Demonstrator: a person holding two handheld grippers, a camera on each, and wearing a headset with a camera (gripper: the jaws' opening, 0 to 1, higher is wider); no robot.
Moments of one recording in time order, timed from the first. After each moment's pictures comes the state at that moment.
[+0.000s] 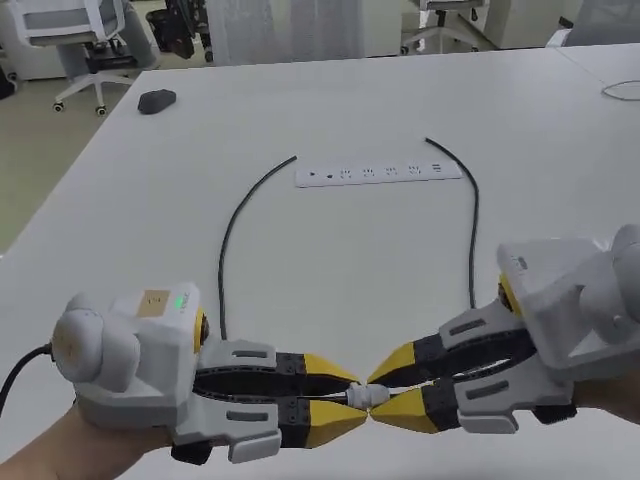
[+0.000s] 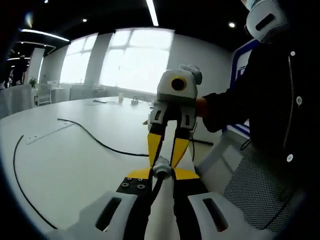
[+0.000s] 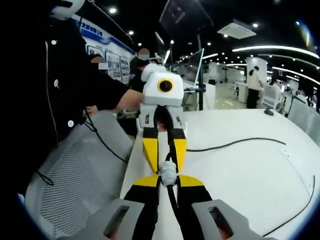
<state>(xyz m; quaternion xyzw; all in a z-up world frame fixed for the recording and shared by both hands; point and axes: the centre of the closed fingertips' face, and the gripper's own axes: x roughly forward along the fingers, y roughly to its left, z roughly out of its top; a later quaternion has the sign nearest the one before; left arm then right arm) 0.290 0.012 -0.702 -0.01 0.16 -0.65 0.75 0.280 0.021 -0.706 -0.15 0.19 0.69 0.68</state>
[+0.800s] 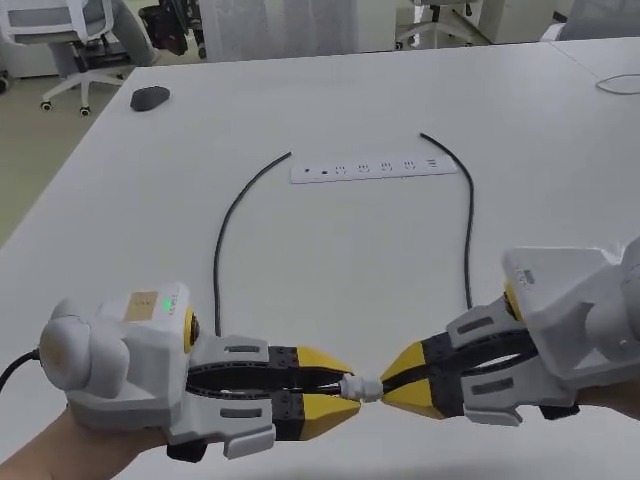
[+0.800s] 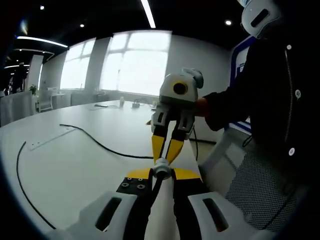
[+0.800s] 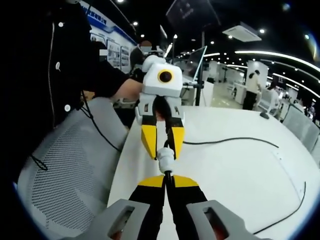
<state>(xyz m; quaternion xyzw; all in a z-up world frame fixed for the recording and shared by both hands) 0.293 0.012 -0.702 0.01 0.14 -0.64 0.75 0.289 0.007 -0.717 -0.19 0.18 0.68 0.69</state>
